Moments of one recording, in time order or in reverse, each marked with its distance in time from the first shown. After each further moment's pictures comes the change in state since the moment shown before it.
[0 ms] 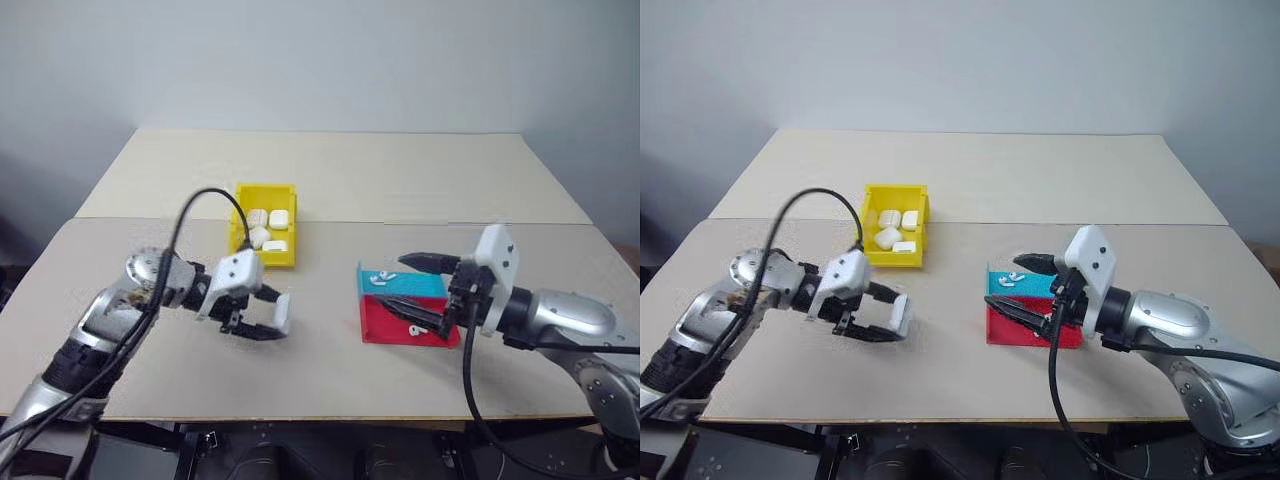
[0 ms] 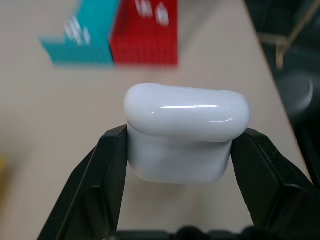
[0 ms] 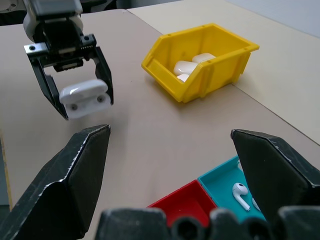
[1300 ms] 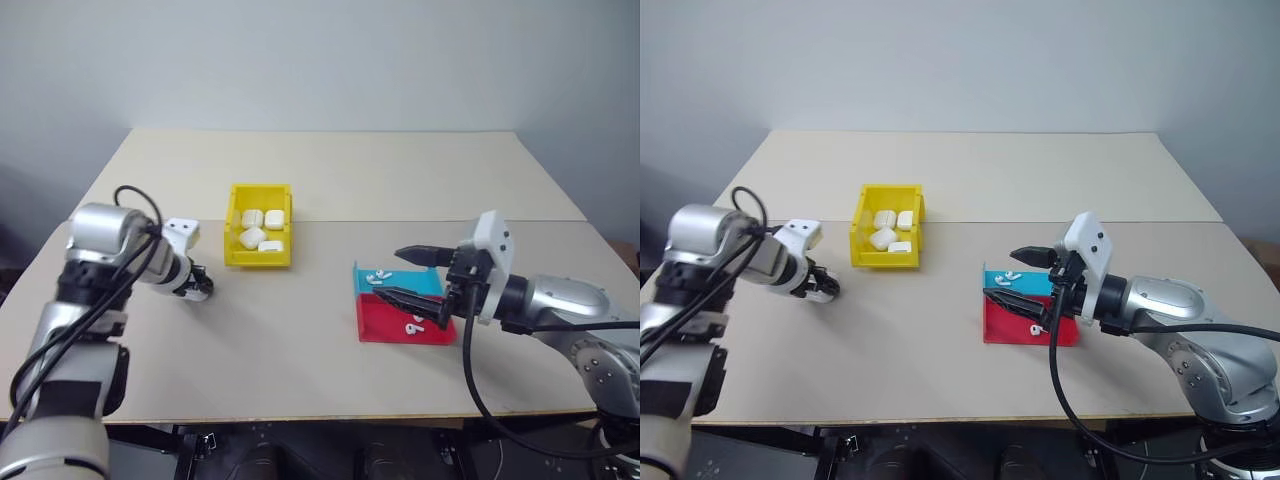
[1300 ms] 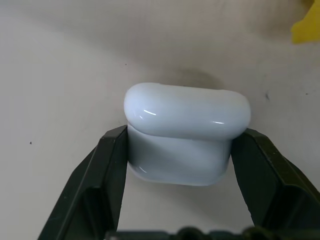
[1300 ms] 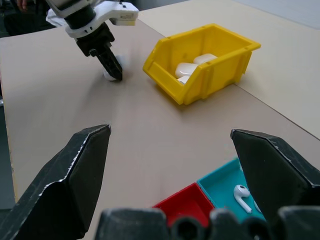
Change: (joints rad) left arm -0.333 -0.100 0.238 0.409 -0.366 1.152 1.256; right arm -0.084 -0.022 0.027 0.093 0.047 0.025 0.027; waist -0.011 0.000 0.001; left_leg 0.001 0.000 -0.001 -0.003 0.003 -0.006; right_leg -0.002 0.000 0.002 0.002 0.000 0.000
